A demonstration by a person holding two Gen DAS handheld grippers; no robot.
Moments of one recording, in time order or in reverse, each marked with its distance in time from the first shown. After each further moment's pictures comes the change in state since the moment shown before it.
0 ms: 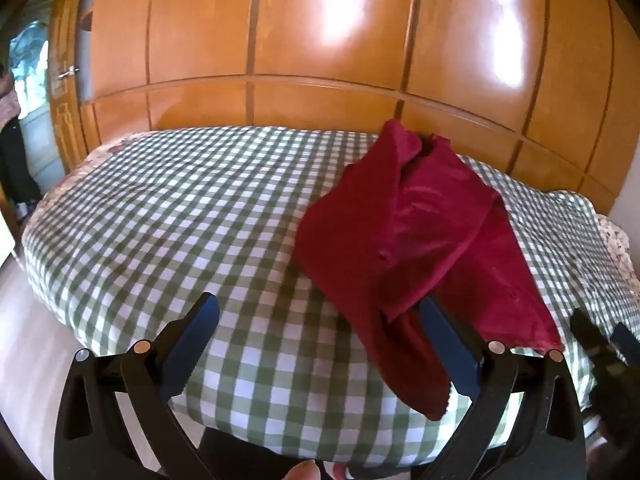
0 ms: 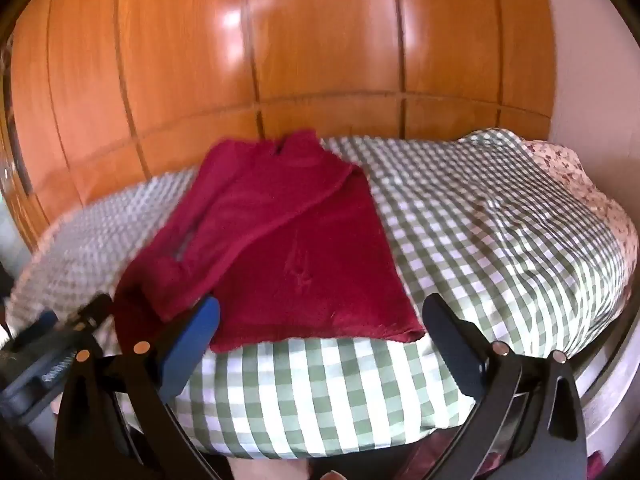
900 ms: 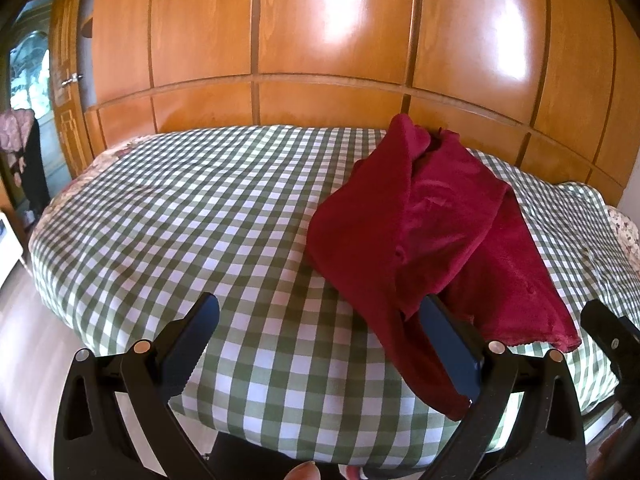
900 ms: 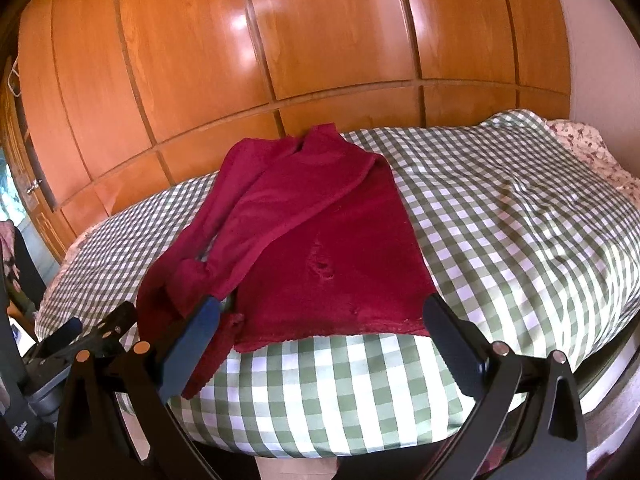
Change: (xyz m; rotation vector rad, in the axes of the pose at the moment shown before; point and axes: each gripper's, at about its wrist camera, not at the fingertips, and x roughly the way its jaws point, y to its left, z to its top) left arm 0.008 0.005 0.003 0.023 0.020 0.021; right arm 0.013 -0.002 -0.002 0.027 0.053 0.106
